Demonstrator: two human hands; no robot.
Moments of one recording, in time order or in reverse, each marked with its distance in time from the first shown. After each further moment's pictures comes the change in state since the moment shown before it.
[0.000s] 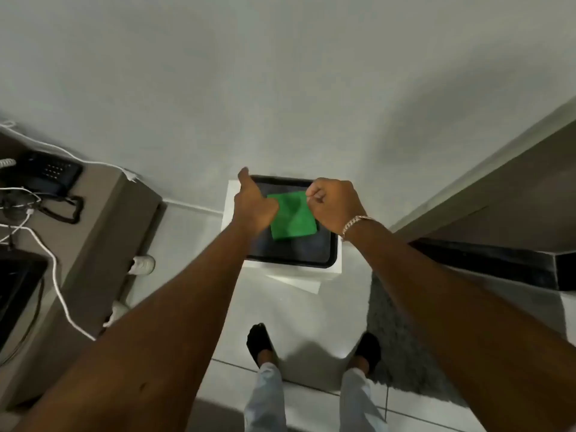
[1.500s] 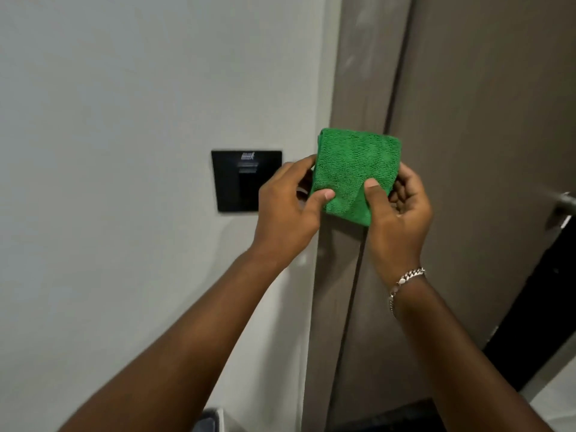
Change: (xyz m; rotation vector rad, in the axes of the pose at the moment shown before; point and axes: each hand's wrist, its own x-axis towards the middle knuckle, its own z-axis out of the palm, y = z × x) left_hand -0.213 0.463 0.033 -0.397 0.077 1.403; right_hand -0.116 -0.097 -0.449 0.736 1.223 -0.567
